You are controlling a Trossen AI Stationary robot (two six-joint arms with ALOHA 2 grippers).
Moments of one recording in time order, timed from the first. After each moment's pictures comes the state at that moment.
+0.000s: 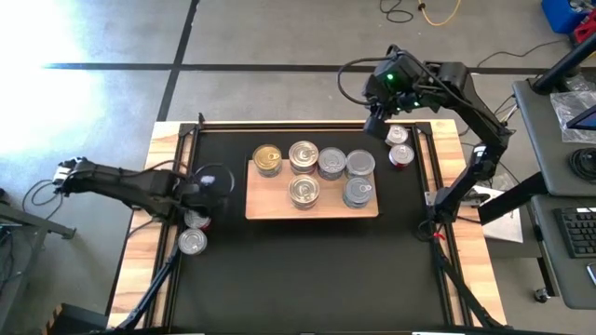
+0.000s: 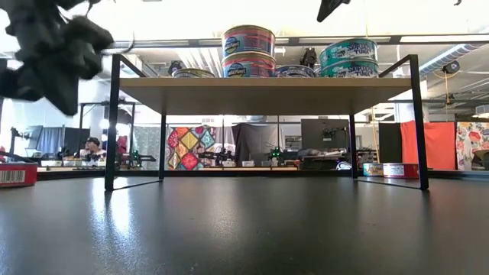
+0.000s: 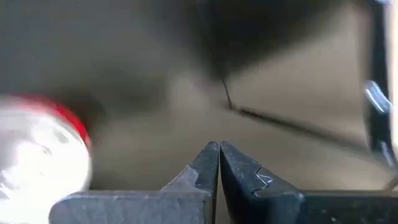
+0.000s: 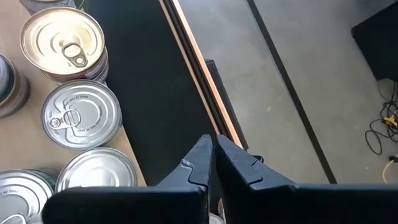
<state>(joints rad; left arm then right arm) -0.13 0.84 0.66 -0.92 -0.04 -1.40 -0.45 1.66 2.28 -1.54 0.19 -0.19</state>
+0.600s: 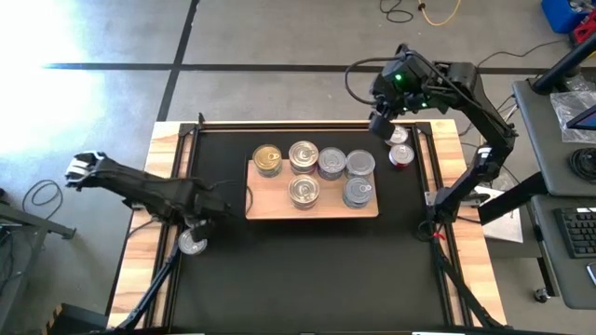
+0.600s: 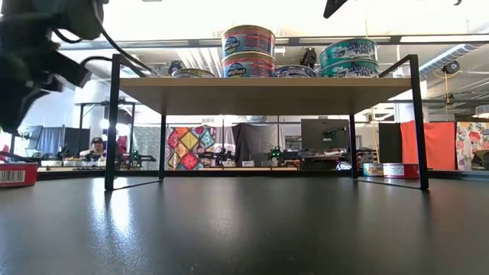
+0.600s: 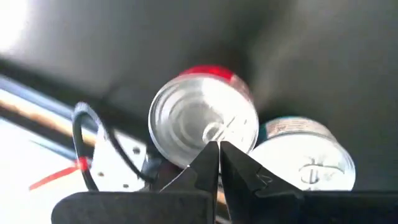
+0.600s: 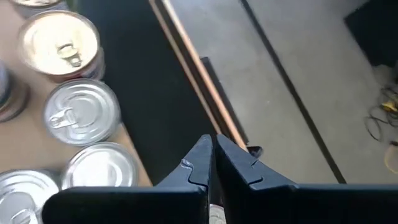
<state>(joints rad) -0.22 1.13 0.76 -1.37 -0.07 -0.64 -0.45 1.62 2.28 -1.57 0.22 -0.13</state>
